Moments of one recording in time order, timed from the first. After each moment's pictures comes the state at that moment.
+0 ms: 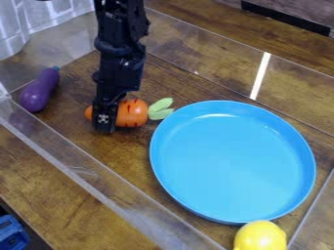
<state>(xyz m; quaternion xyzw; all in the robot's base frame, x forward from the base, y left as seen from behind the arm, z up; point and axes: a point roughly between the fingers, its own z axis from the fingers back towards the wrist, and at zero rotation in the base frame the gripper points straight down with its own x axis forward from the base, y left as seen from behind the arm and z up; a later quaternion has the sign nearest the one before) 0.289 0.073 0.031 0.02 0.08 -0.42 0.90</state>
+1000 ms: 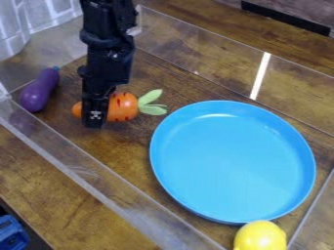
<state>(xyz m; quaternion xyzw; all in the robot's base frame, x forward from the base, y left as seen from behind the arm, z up) 0.274 0.065 0.042 0.02 0.09 -0.37 0.92</state>
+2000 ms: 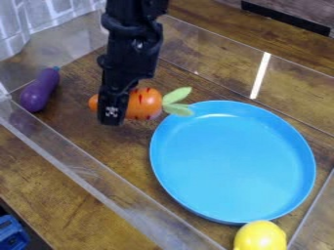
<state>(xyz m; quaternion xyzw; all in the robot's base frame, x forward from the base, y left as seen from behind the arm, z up) 0.268 0.031 0.084 0.05 0.06 -0.44 0.90</state>
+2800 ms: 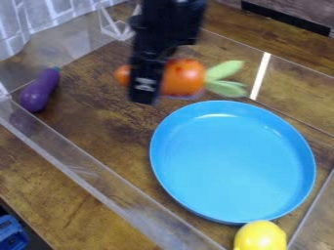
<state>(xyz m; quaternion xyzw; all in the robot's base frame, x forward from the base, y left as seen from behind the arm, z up) 0.267 -0.041 0.137 0.07 0.03 -0.47 0.88</state>
